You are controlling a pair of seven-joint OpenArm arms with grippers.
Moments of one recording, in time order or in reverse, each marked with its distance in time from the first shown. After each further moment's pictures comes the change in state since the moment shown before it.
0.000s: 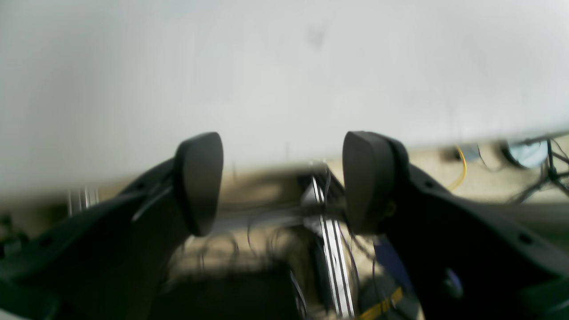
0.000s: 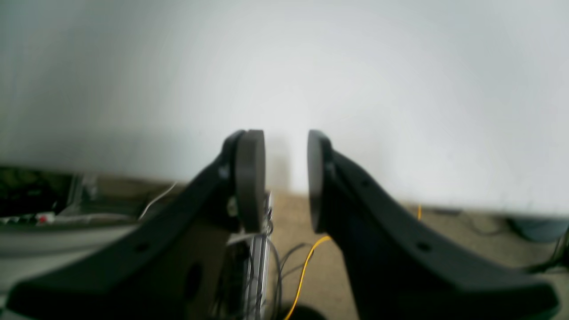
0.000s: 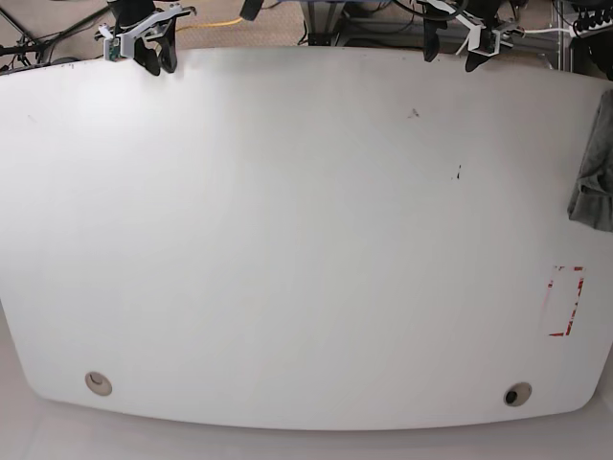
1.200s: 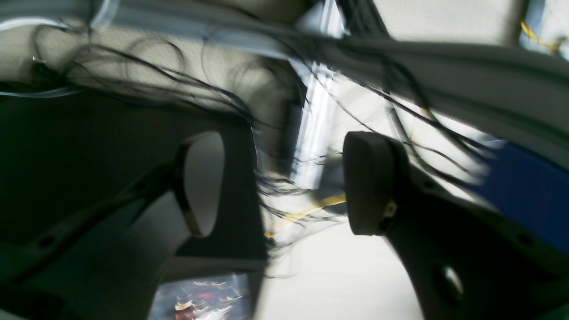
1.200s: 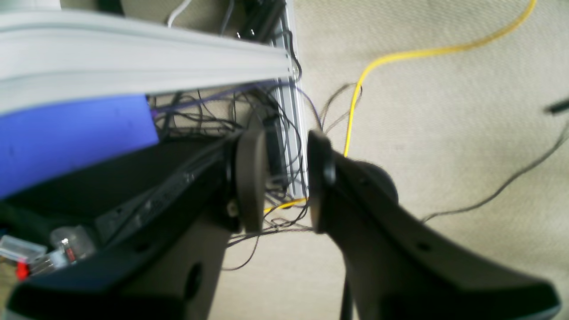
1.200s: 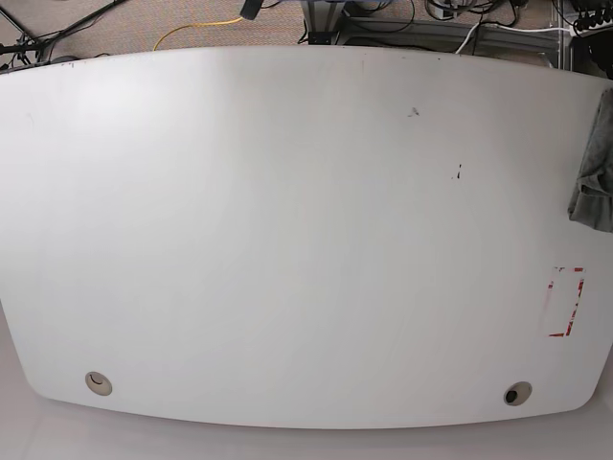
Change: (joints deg) left arm -38.1 -6.8 9.4 -85.8 -0.4 16.1 -11.3; right arm 25.4 9.3 -36.8 -75.7 1.6 -13.6 26.3
